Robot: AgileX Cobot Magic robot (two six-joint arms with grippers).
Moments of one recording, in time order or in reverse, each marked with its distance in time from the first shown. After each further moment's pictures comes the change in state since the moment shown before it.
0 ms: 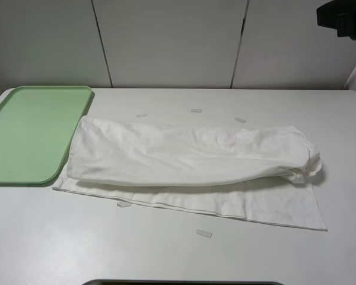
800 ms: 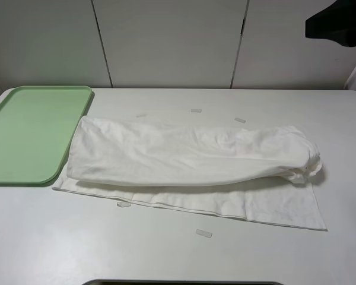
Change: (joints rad) left arm 0.000 -0.065 0.000 0.001 0.000 0.000; right arm 0.000 0.000 0.000 0.158 0.112 0.106
